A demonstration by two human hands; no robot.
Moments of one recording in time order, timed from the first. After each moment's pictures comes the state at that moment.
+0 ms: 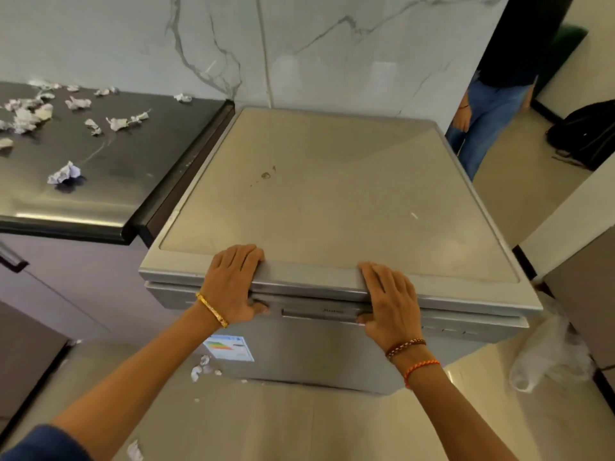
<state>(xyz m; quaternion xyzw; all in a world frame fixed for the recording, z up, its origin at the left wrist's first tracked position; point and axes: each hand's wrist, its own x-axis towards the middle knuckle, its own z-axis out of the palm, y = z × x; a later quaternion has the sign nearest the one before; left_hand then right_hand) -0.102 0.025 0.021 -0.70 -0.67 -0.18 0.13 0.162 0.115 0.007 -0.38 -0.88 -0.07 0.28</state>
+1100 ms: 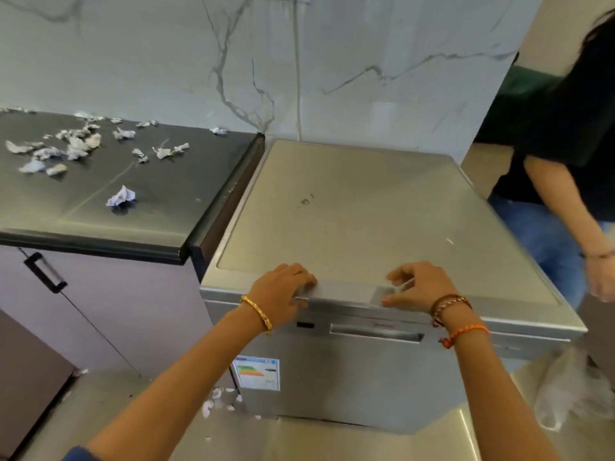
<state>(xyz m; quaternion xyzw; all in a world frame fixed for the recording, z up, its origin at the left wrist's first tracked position) -0.121 0.016 0.058 -0.73 -0.67 -0.13 -0.05 0.110 0.117 0.106 -0.53 -0.80 0.26 0.07</state>
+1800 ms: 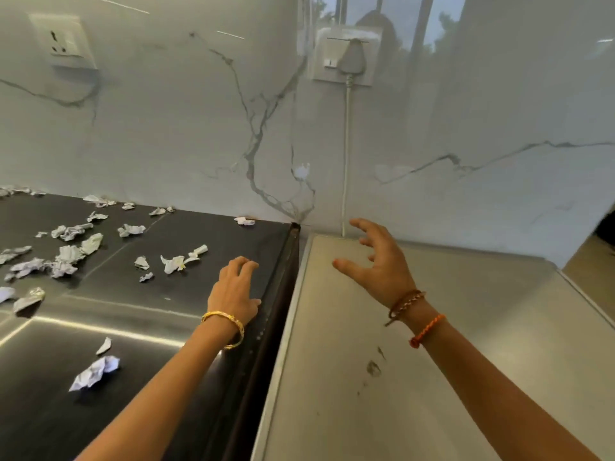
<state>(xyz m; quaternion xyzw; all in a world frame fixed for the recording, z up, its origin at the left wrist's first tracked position) -0.391 0.220 0.108 -0.50 -0.84 -0.20 0.00 -0.177 0.309 0.191 -0.31 -0.82 0.29 0.38</state>
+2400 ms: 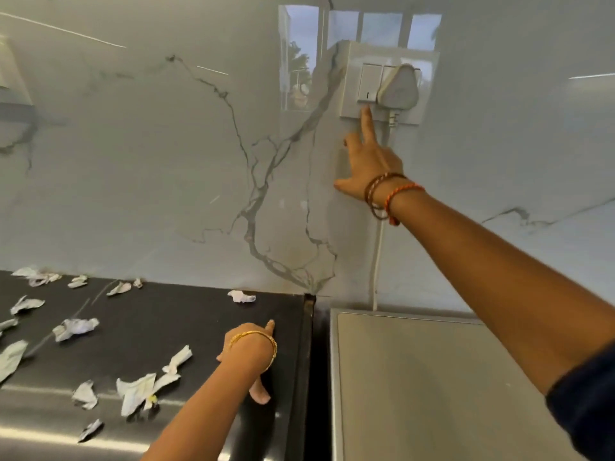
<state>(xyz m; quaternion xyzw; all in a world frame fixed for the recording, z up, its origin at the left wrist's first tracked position) -0.502 0.384 0.113 -0.48 -0.83 0.20 -0.20 -0.367 0.493 0.324 -0.44 -0.86 -0.09 0.24</state>
